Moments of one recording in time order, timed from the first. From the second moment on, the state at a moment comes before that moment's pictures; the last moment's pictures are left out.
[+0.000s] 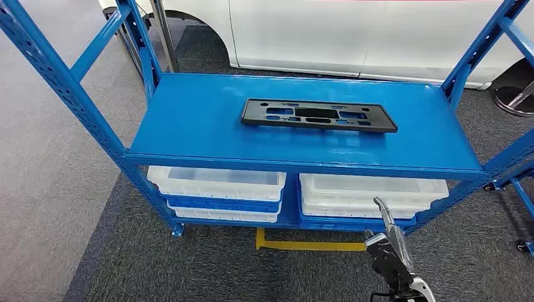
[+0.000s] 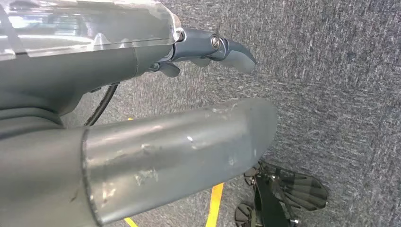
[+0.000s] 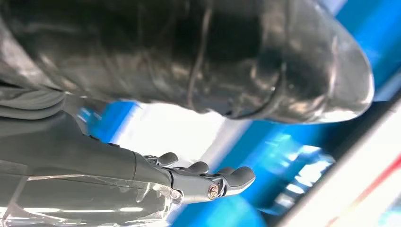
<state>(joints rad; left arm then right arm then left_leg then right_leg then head) 0.00 -0.13 0.87 -0.24 -0.78 0.00 -0.07 0.13 -0.21 0.13 -1.35 0.48 -0.20 -0.44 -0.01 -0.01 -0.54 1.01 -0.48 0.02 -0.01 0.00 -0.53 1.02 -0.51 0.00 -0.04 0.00</state>
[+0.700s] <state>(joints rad) -0.02 -0.13 0.98 -0.22 -0.91 -0.02 -0.09 -0.18 -0.36 0.61 -1.55 0.87 -0.28 -0.29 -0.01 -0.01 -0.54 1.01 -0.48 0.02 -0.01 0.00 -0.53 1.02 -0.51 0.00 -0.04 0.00</state>
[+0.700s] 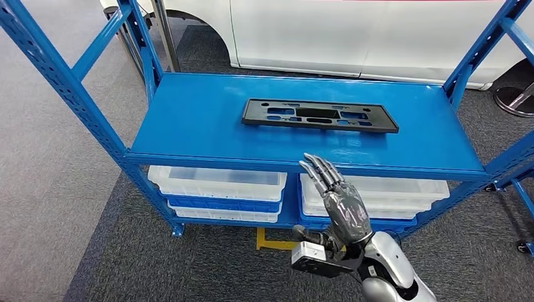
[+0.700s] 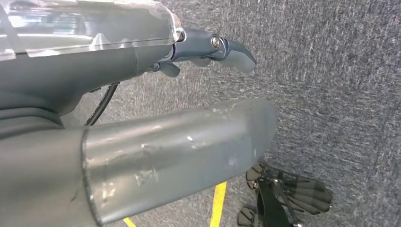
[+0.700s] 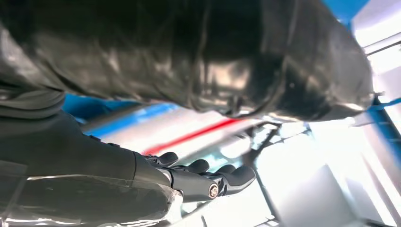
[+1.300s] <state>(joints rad) -0.03 -0.13 1.02 -0.21 -0.98 -0.03 -0.11 -0.25 -0.43 0.80 -1.61 1.00 -0.34 -0.21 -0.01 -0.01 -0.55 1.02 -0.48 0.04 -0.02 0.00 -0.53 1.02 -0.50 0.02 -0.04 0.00</state>
